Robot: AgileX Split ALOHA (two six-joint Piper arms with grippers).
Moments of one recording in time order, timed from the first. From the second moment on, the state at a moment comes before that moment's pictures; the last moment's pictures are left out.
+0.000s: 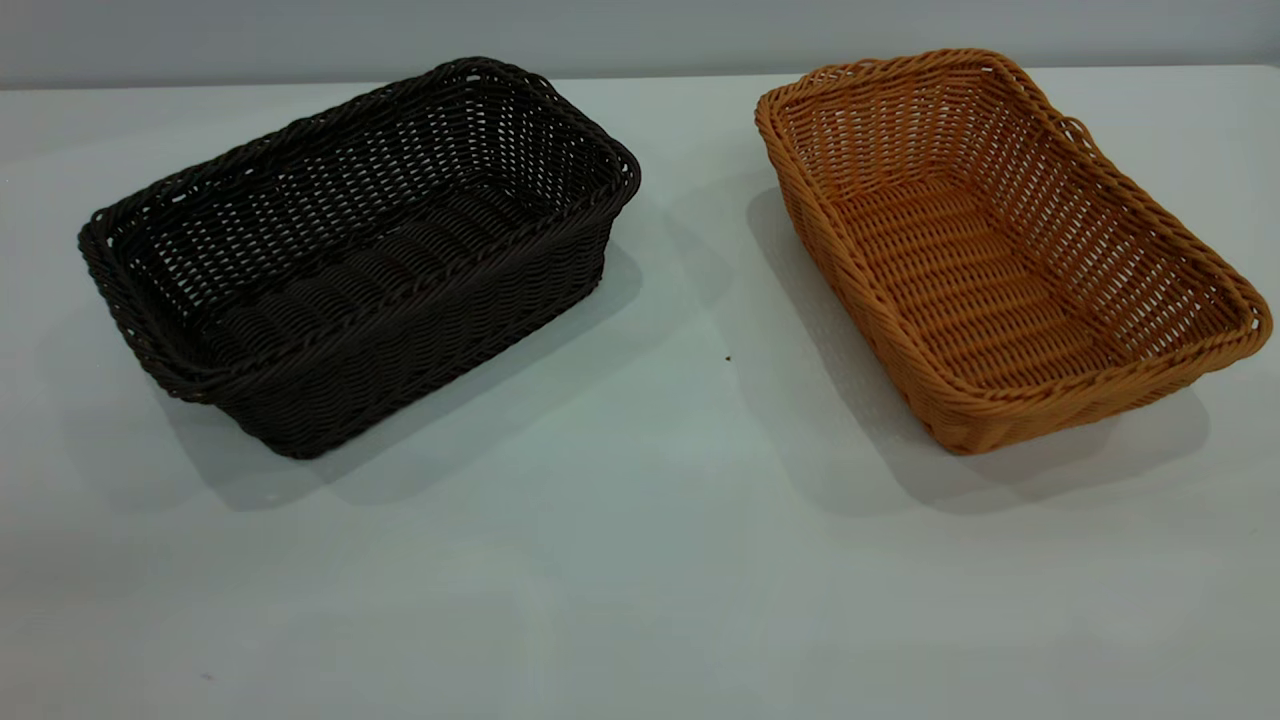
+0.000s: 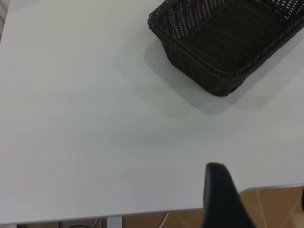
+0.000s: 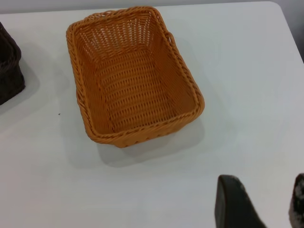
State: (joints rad) left arm 0.10 -0.02 -0.49 -0.12 1.13 0.15; right arm -0.02 -0.01 -0.47 0.10 1.14 -0.04
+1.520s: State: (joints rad) left arm 0.10 -0.02 -0.49 -0.22 1.13 0.15; right arm -0.02 -0.01 -0.47 0.10 1.14 -0.04
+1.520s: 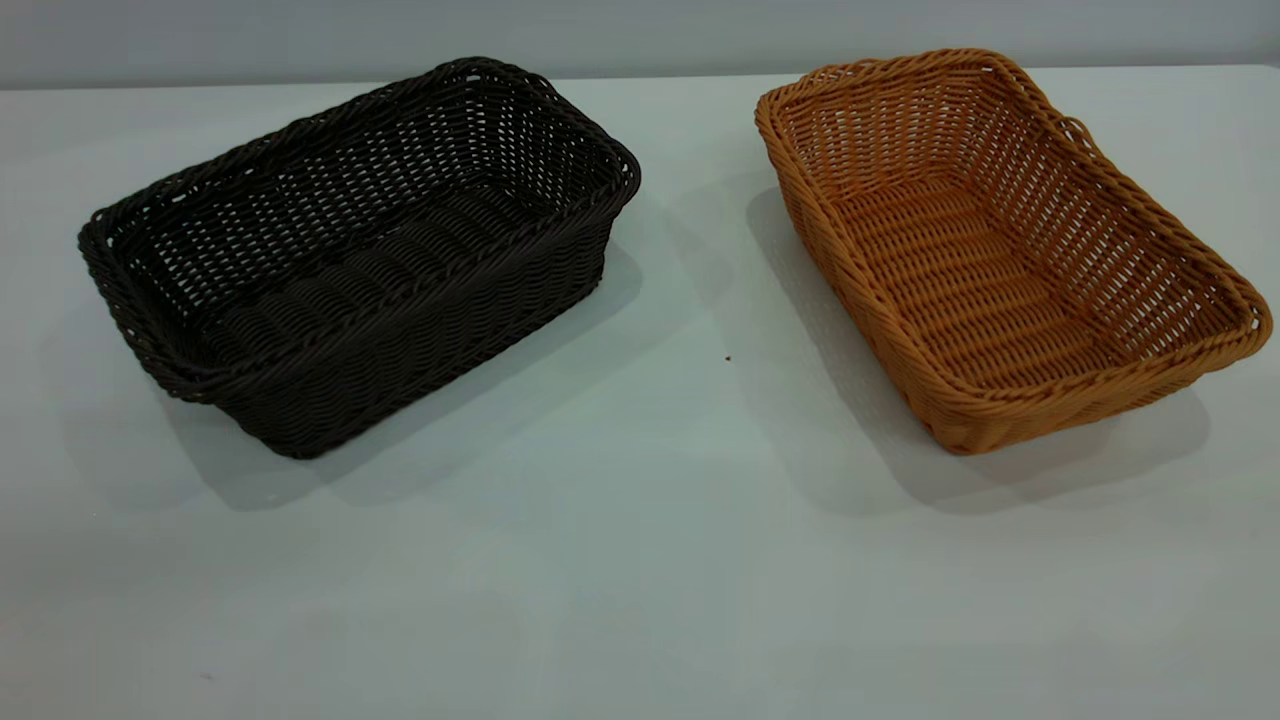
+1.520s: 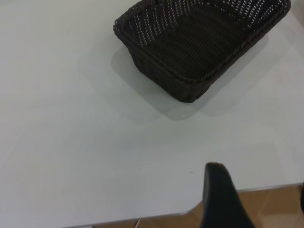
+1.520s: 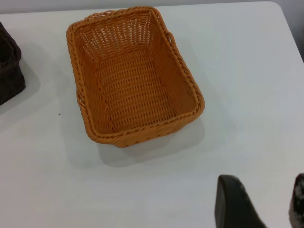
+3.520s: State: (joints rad) left arm 0.02 1.72 -1.24 -0.26 0.60 0.75; right arm -0.02 -0.01 -0.47 0.11 1.14 -0.01
